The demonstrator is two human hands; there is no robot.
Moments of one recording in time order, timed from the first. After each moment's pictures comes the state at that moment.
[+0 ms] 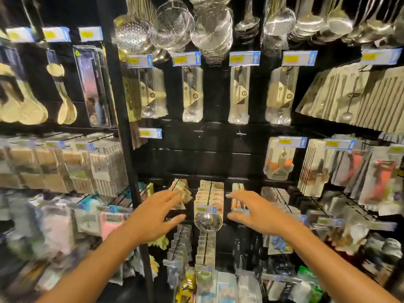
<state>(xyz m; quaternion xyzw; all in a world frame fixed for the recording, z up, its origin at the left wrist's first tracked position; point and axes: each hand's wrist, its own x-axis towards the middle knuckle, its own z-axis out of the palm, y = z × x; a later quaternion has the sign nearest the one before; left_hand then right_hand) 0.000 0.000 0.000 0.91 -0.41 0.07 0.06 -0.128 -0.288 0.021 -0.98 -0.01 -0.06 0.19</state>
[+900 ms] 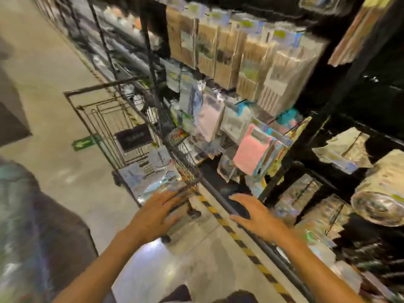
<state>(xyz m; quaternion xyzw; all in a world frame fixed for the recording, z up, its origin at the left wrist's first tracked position) -0.059 0.400 -0.244 0.98 -0.10 -0.01 0.18 0.053 0.080 -0.228 -0.92 -0.27 0.22 0.20</state>
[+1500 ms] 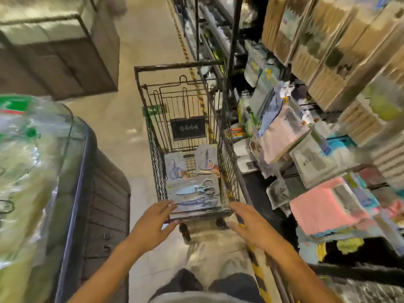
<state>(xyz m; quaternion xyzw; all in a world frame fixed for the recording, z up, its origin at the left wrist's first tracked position) 0.020 0.467 -0.315 0.94 0.23 -0.08 0.23 0.267 0.235 -0.296 -0.80 -0.47 0.33 0.18</state>
